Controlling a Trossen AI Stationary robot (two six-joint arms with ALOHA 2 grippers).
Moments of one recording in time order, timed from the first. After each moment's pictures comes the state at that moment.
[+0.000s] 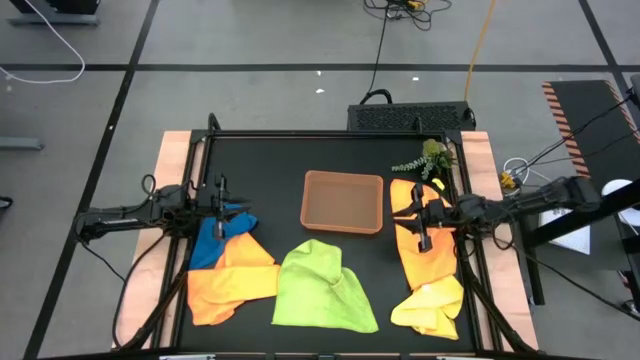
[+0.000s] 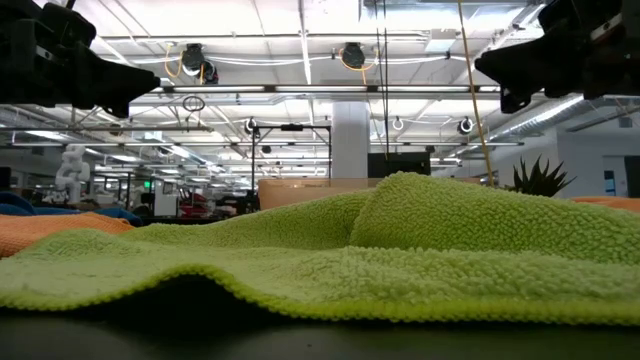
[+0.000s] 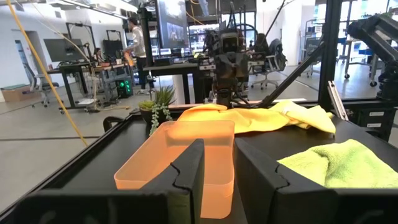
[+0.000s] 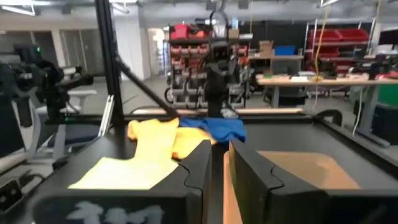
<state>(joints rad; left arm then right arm) 0.11 0.02 0.01 0.07 0.07 0.07 0.17 0.63 0.02 0.67 0.10 0.03</state>
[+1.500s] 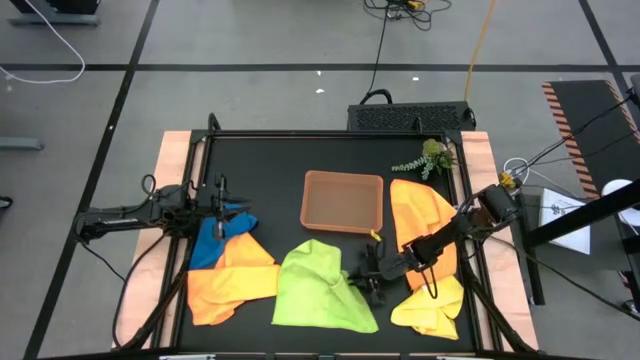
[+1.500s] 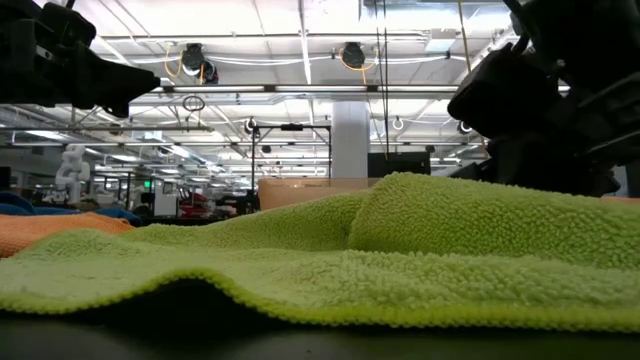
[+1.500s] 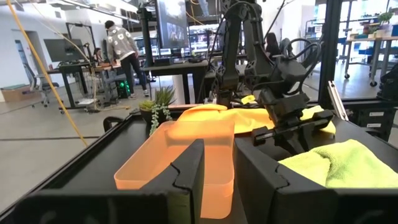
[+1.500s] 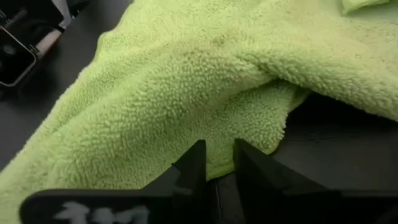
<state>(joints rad) 0.11 0.02 0.01 0.07 0.07 0.07 0.46 1.86 0.53 0.73 0.13 0.33</state>
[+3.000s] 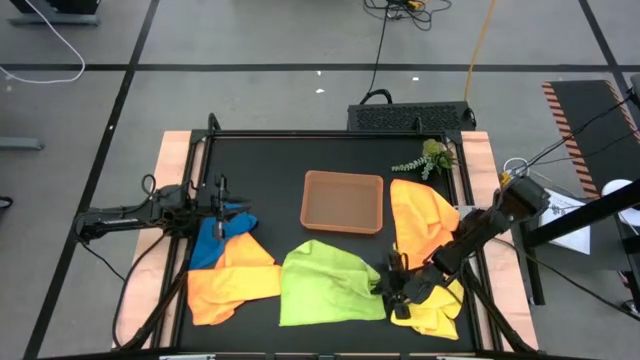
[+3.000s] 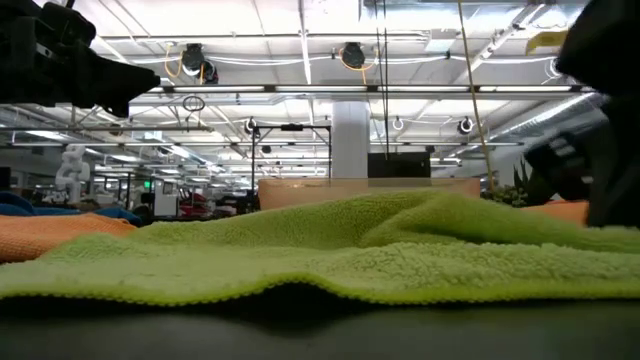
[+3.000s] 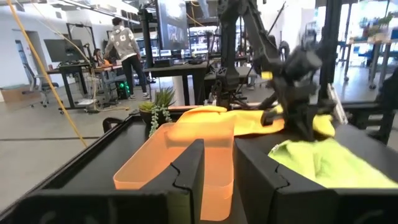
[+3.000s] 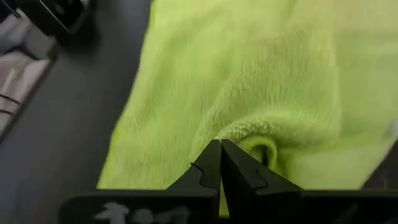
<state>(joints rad) 0.11 0.02 0.01 0.09 0.07 0.03 0.71 1.65 0.50 0.40 0.32 0.52</state>
